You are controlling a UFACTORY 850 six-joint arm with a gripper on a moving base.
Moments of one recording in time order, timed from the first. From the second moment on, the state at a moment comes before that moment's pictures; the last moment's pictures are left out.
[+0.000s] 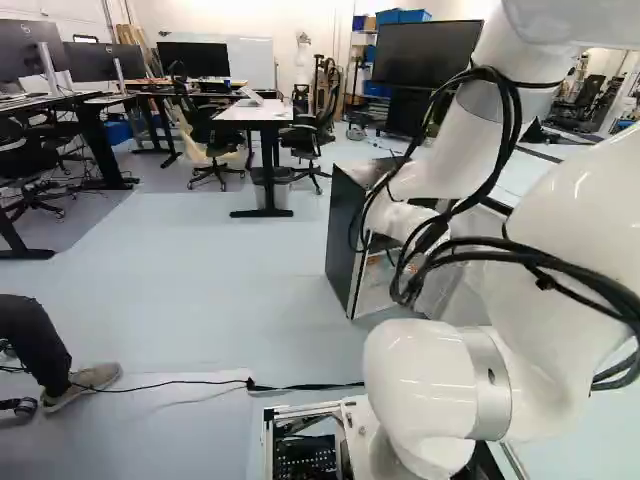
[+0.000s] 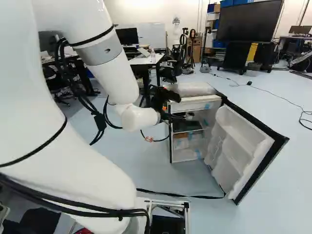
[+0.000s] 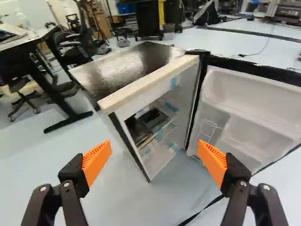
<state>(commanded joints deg) -11.8 6.8 -14.2 13.9 45.3 0.0</state>
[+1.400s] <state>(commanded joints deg) 0.0 16.0 -5.0 0.0 50.0 0.0</state>
